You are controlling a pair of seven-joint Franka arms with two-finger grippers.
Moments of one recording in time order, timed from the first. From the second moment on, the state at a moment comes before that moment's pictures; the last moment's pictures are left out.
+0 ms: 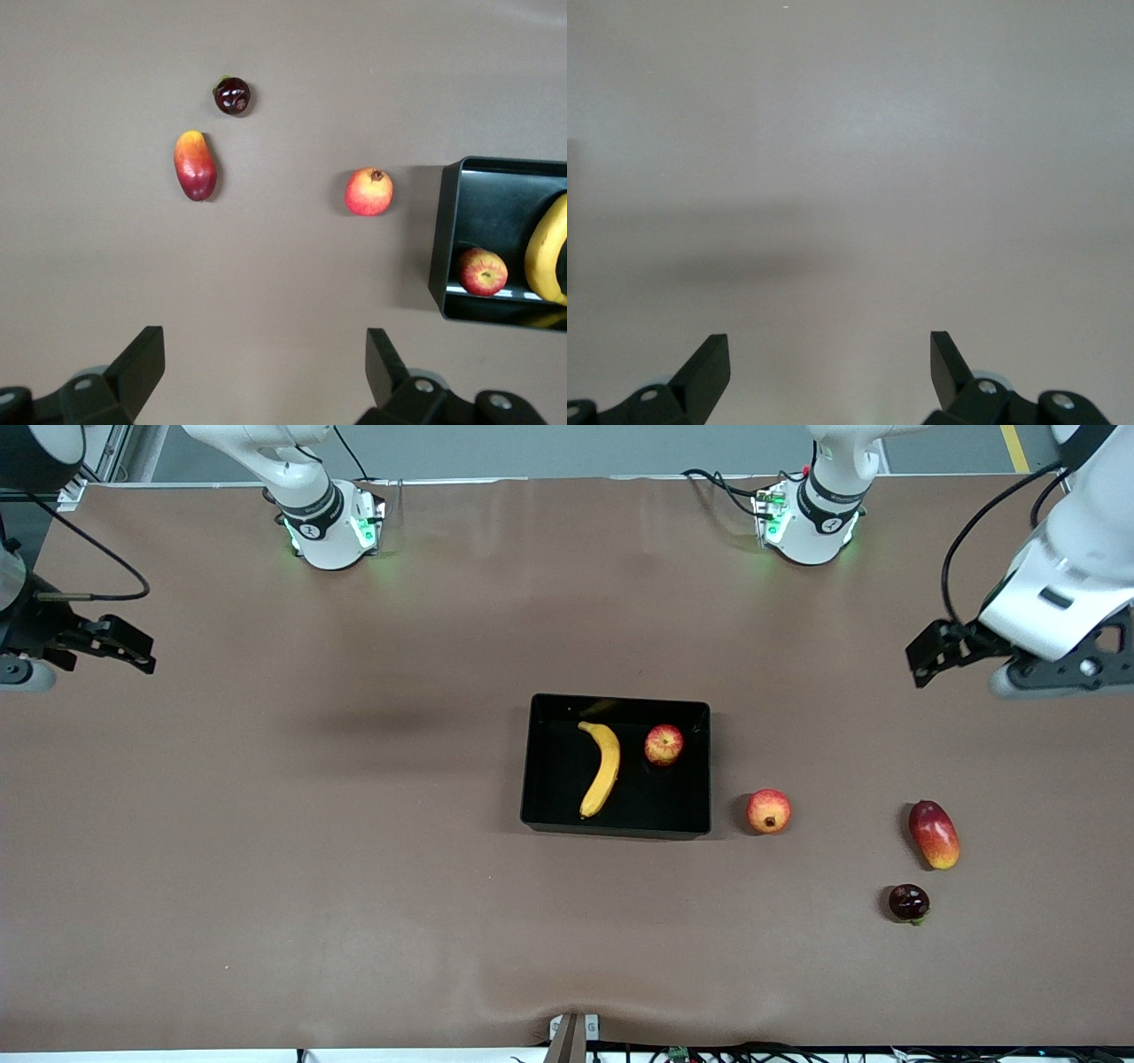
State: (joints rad) left arm 0.09 0.05 -0.31 -1.48 0.13 1.55 -0.20; right arm -0.02 -0.06 0.02 -1.69 -0.08 1.59 0.01
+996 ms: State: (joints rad) left arm 0.00 -0.08 -0.15 -1.57 0.05 1.53 -0.14; right arm -0.04 -0.07 0.00 -1.69 -0.08 1.57 -0.01
